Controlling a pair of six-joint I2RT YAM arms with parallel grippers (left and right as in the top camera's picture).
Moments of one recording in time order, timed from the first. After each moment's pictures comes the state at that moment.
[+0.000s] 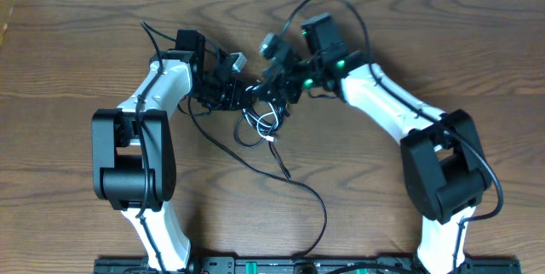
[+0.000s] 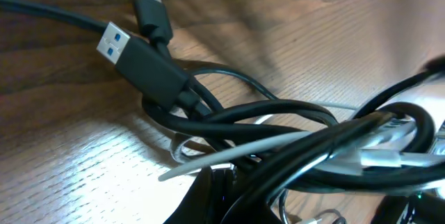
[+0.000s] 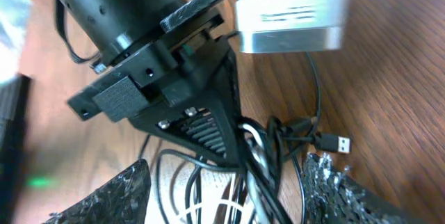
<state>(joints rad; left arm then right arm) -0.05 2.01 1.35 -0.80 0.71 0.18 0.51 2.04 1.48 -0.31 -0.75 -0.26</state>
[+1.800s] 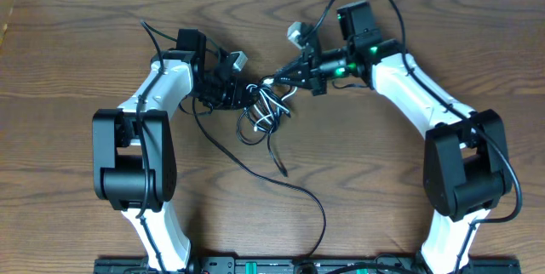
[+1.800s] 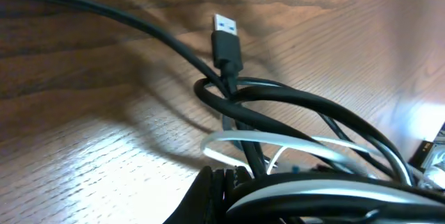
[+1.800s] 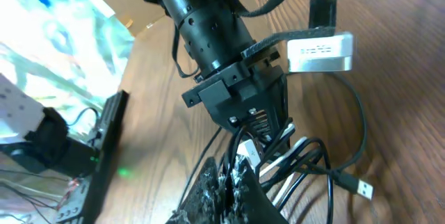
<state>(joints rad) -0.06 2.01 1.35 -0.78 0.70 0.15 0.34 2.00 1.48 -0.38 -1.18 -0.32</state>
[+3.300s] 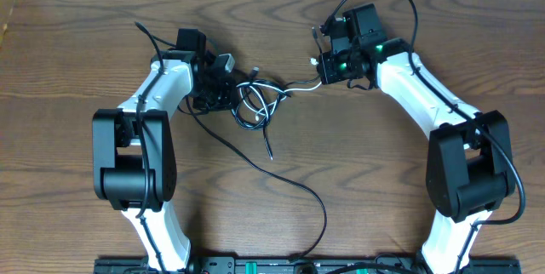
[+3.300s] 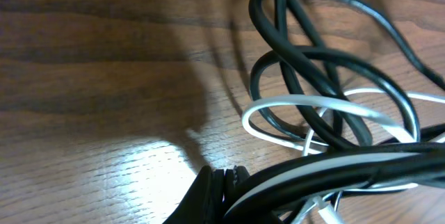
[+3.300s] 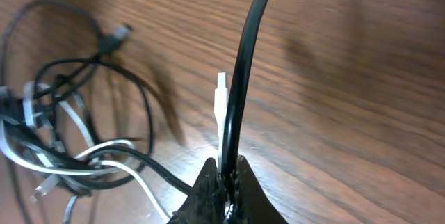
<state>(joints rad) -0.06 2.01 1.35 -0.78 0.43 -0.02 0.33 1.99 1.48 -0.52 -0.29 0.13</state>
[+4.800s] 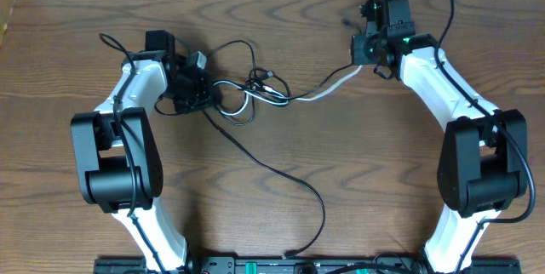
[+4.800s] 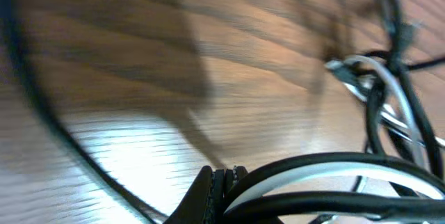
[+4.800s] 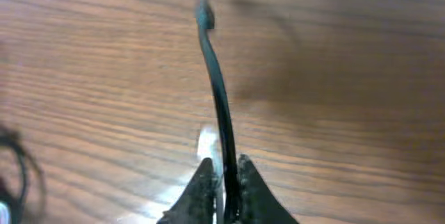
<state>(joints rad) 0.09 2.01 1.35 -0.79 0.55 -0.11 0.21 1.99 1.48 -0.43 -0.09 0.15</state>
